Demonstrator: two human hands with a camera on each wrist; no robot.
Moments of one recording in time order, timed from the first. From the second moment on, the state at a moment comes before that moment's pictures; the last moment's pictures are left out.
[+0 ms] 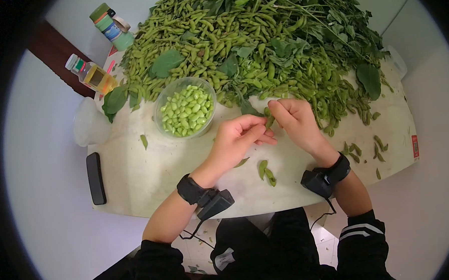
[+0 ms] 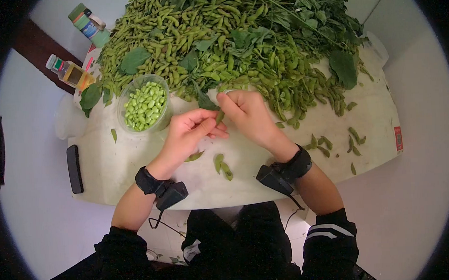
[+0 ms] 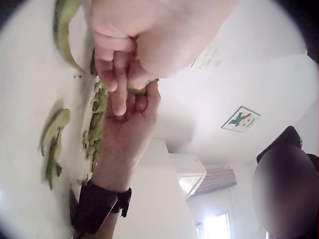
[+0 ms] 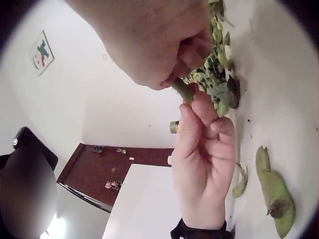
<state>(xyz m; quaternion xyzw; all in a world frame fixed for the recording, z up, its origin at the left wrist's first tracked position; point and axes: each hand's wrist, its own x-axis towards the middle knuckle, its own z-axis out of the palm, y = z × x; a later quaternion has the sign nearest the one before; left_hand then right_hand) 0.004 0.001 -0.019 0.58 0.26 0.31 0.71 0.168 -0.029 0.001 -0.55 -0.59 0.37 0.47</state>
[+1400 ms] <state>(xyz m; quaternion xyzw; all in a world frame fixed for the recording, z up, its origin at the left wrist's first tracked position) 0.001 0.012 -0.015 0.54 0.29 0.32 0.72 0.169 -0.041 0.025 -0.42 -0.80 0.24 0.35</state>
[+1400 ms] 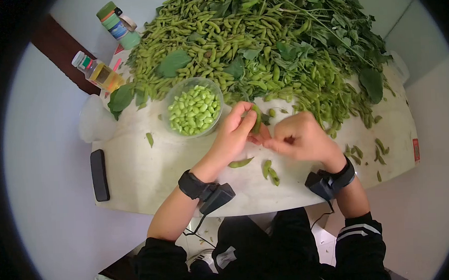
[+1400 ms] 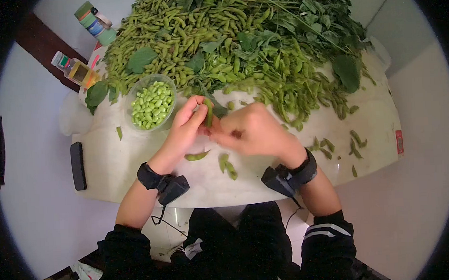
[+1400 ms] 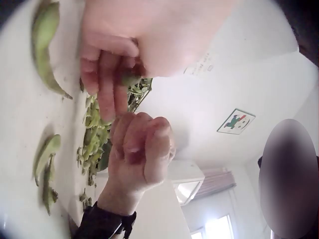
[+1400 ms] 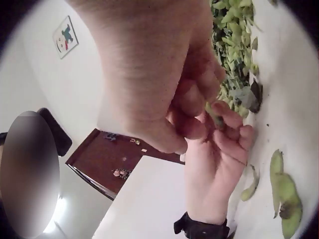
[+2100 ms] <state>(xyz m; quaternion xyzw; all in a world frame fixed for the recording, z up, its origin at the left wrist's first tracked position) -0.006 0.014 -0.011 0.48 0.25 0.25 0.80 0.180 -0.029 0.020 -0.48 -0.79 0.06 0.38</state>
